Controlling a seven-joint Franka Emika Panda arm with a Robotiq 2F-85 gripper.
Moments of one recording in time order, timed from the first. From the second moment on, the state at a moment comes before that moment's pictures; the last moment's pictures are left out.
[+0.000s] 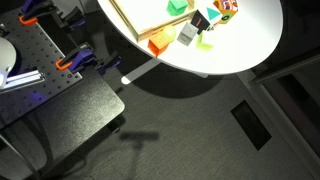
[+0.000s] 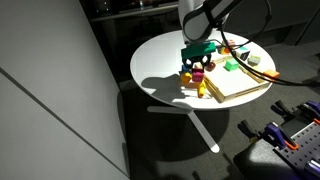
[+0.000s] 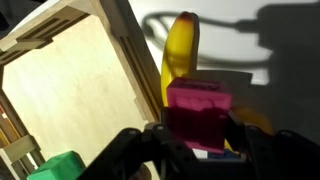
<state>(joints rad) 0.35 0.58 -0.05 -1.81 -0.12 2.19 0.97</state>
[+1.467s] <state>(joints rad) 0.19 0.46 -0.07 -1.93 -0.13 2.16 0.96</state>
